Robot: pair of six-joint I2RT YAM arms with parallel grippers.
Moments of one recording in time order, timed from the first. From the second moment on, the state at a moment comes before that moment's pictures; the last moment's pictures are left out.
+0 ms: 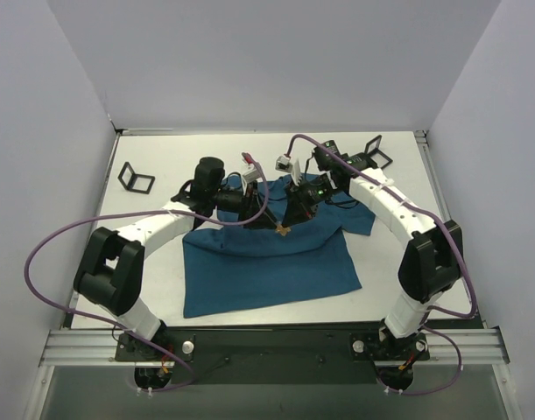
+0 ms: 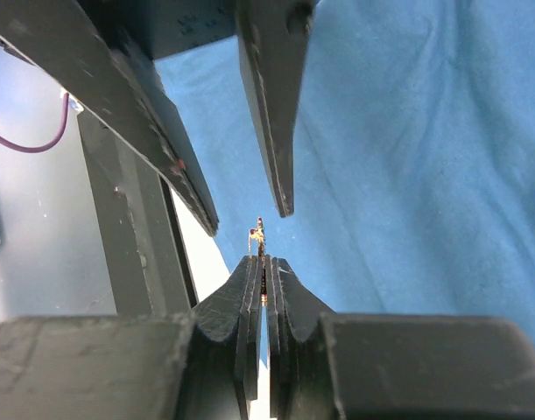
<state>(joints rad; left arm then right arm) -0.47 1.62 1.05 0.13 1.13 -0.12 0.47 1.72 1.48 -0.89 -0.84 -0.39</state>
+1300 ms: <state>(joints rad) -0.53 1.62 1.05 0.10 1.03 -0.07 0.46 1.71 1.48 -0.91 -0.81 -0.40</state>
